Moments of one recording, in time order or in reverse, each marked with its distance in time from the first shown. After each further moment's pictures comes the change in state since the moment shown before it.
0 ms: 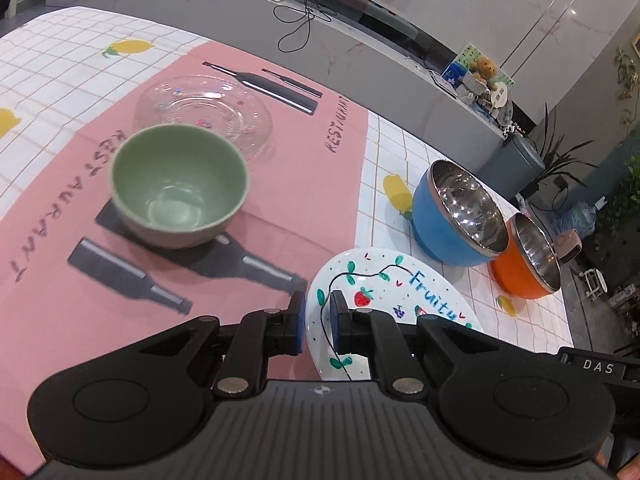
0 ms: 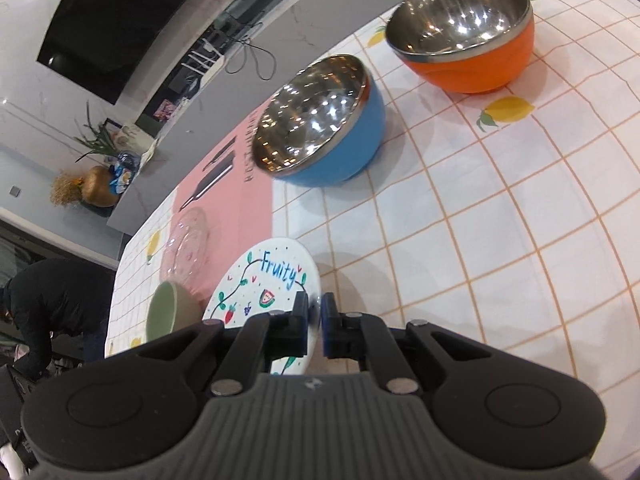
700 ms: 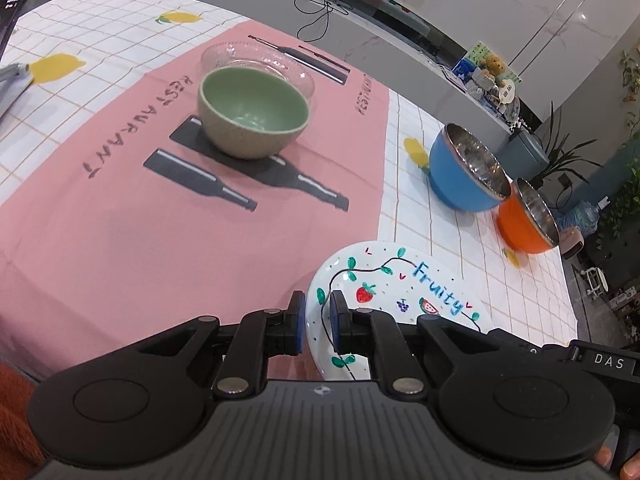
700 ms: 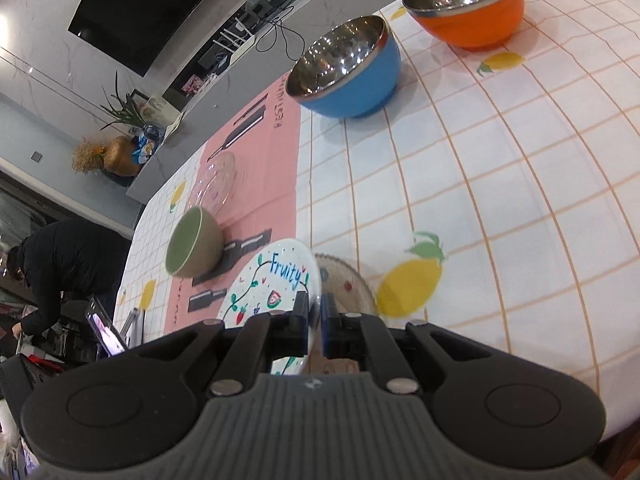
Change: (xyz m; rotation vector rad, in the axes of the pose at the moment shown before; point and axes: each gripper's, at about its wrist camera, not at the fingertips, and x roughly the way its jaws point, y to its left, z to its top) left arm -0.043 0.030 -0.062 -0.032 0.016 0.012; right arm -0.032 -0.004 -0.070 -0.071 0.034 0.051
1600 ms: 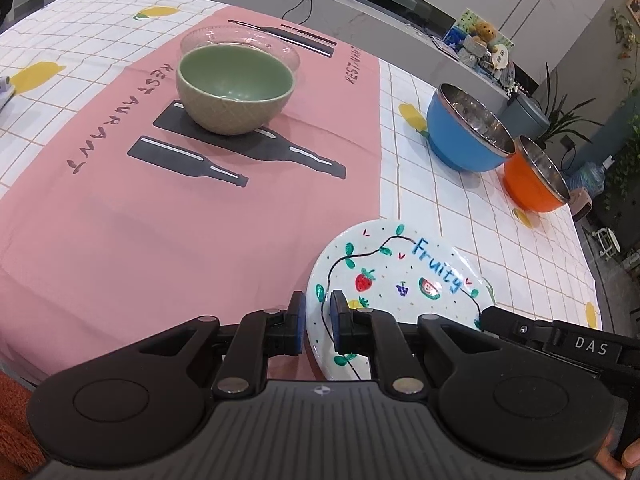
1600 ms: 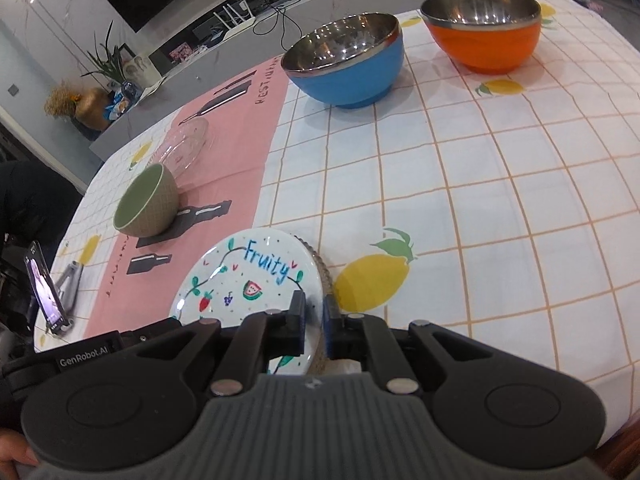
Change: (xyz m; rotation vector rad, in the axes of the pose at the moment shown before) left arm 0.014 -0.007 -0.012 0.099 0.050 0.027; right arm 0.017 0.012 -0.014 -0.212 -0.003 -0.181
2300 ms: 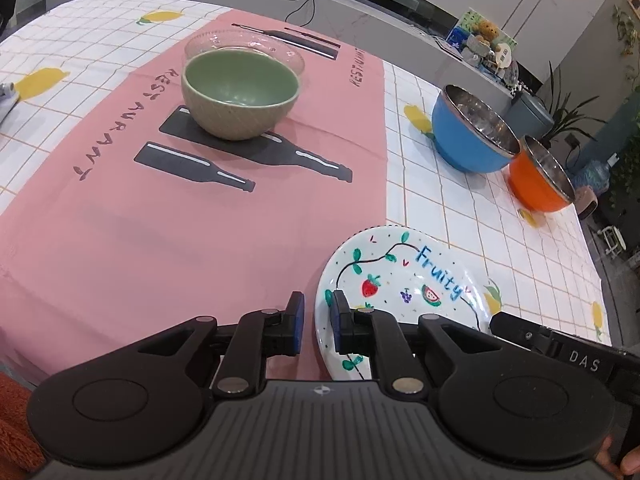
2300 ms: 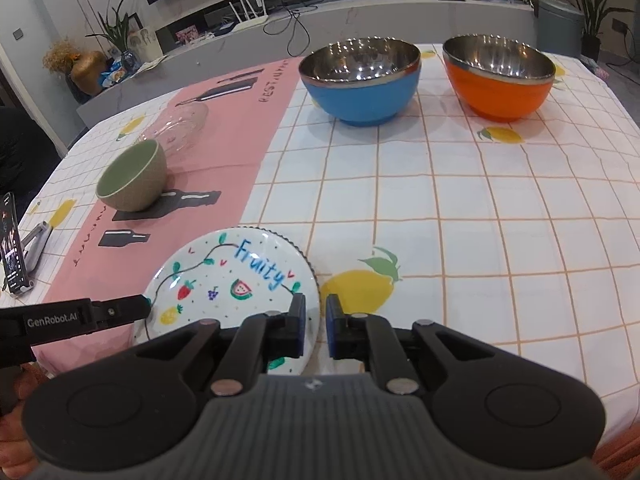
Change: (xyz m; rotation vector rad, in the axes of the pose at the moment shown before) left arm -0.001 0.001 0.002 0.016 -0.005 0.023; right arm -0.001 0.017 -0.004 -0.165 -0.026 -0.117
